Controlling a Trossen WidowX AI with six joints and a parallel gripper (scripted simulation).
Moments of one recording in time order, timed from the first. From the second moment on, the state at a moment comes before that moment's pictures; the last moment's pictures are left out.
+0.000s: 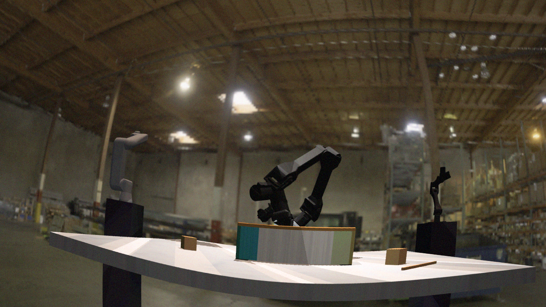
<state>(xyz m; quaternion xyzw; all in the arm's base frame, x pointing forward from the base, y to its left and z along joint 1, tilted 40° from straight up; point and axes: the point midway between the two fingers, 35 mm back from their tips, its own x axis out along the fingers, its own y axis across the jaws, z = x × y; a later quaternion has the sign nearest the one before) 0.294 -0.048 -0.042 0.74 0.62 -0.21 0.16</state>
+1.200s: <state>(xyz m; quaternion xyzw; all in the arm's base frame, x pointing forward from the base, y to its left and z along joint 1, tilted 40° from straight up) 0.304 -0.001 -0.002 0.74 0.62 -0.21 0.16</state>
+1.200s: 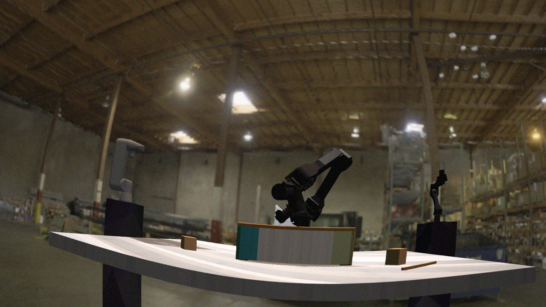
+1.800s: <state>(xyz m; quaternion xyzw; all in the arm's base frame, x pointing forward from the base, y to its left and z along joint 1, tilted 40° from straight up) 0.309 0.022 0.018 0.74 0.62 -0.21 0.16</state>
